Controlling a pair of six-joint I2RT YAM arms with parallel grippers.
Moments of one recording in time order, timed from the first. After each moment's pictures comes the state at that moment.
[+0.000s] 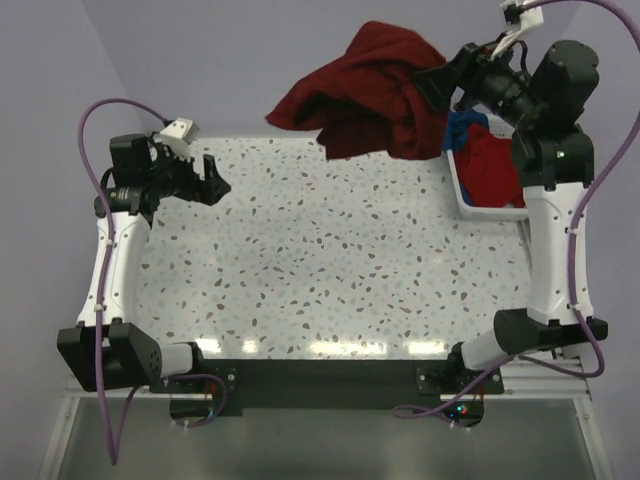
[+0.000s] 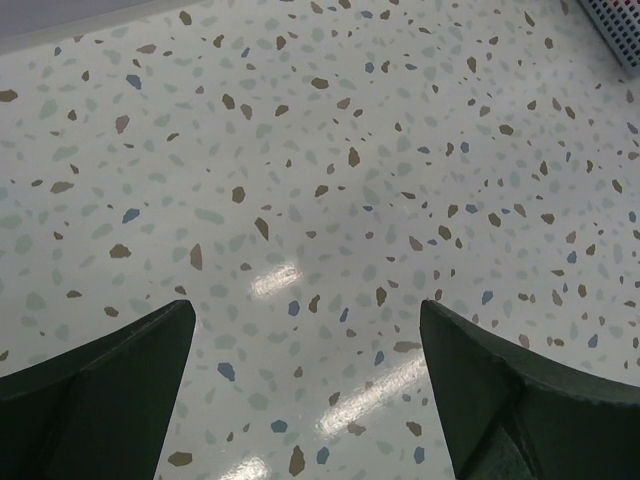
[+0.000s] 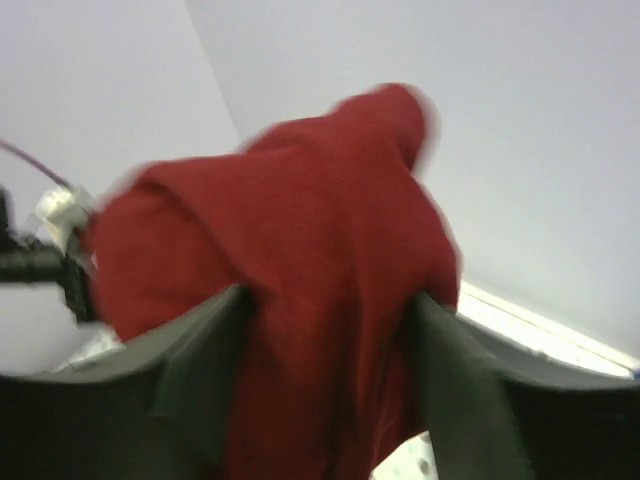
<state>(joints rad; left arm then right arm) 0.12 1.30 1.30 -0.59 0.59 0.14 0.08 1.54 2.20 -0.53 -0.57 0.26</state>
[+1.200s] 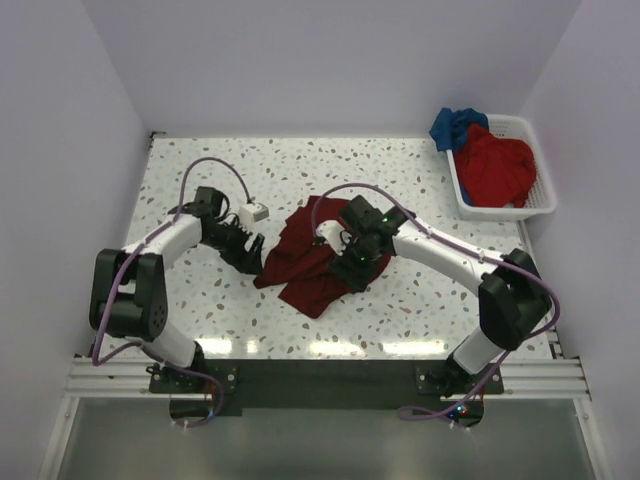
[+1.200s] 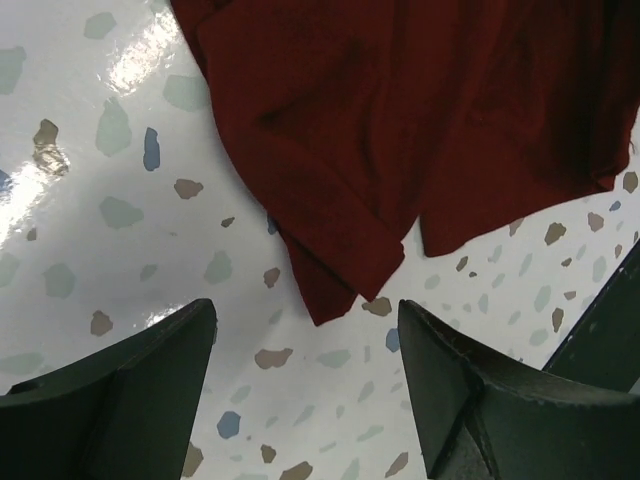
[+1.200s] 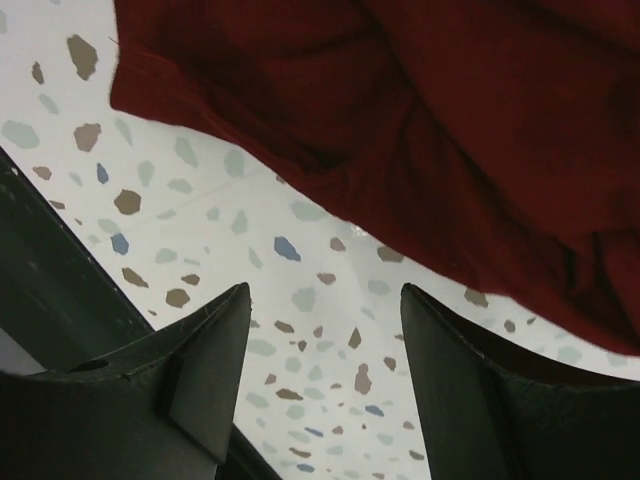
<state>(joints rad) -0.11 1.54 0.95 -0.69 0.62 0.50 0.69 1.61 1.21 -0.88 -0.22 -0.33</state>
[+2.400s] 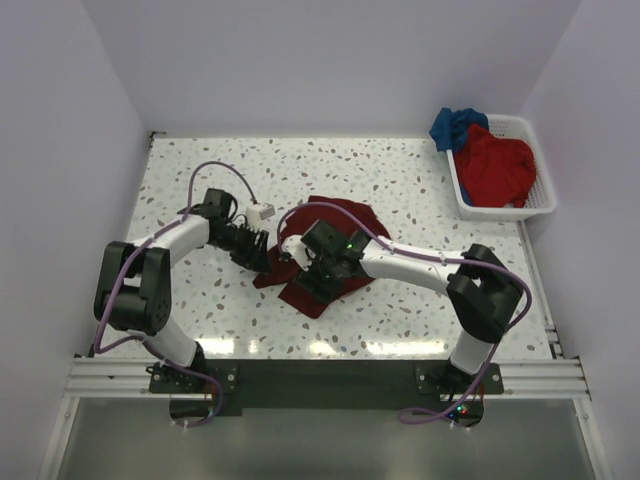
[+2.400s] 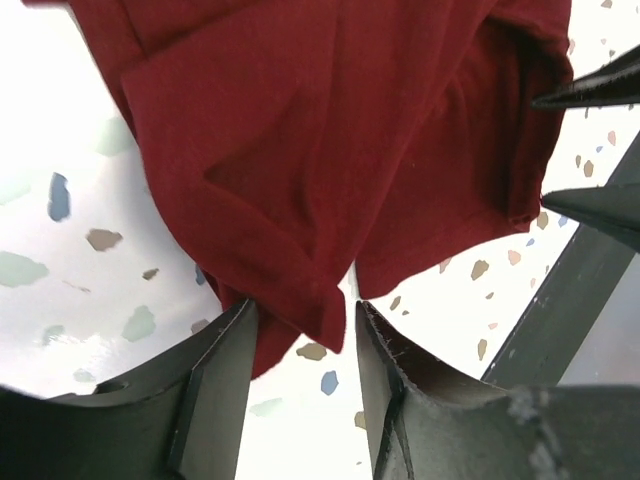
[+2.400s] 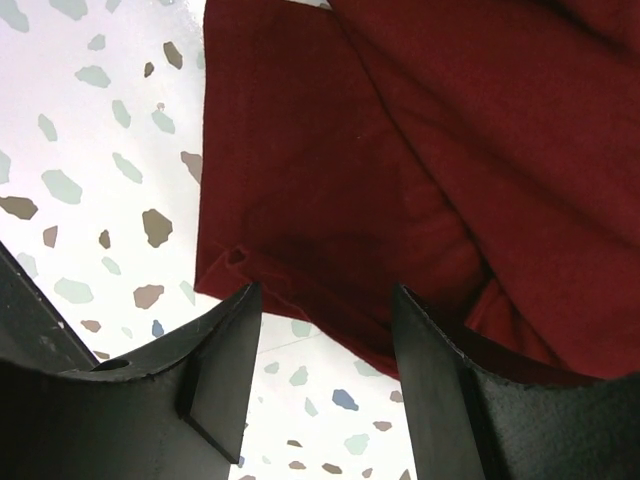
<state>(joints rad) -0.16 1.63 0.95 -0.60 0.72 0.31 0.95 1.73 1.19 -0.56 -0.12 -0.16</state>
